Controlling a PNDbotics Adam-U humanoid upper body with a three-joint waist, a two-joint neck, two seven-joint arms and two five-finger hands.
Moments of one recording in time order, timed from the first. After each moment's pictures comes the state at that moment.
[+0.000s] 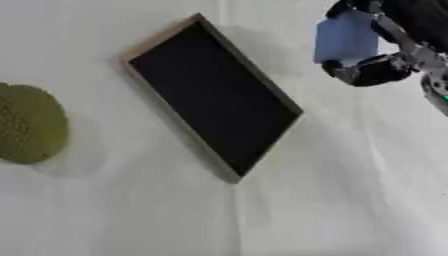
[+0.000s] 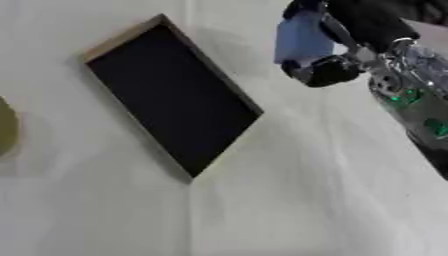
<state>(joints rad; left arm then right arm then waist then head) -0.26 0.53 0.16 -1.98 -0.05 -0.30 0.41 -0.40 -1.06 -0.02 -1.96 0.59 0.15 0.10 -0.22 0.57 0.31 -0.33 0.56</state>
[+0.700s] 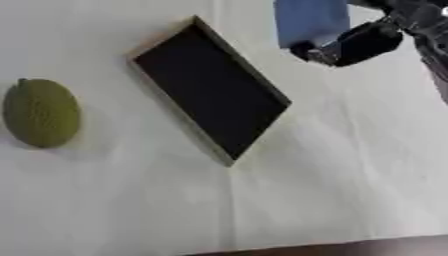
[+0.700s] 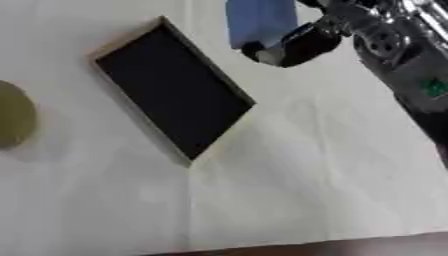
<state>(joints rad) -0.32 0.52 0.12 -1.98 -0.02 -0.31 0.37 -0.61 -1.04 0.15 -1.99 0.40 -0.02 0.23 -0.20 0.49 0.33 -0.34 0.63</state>
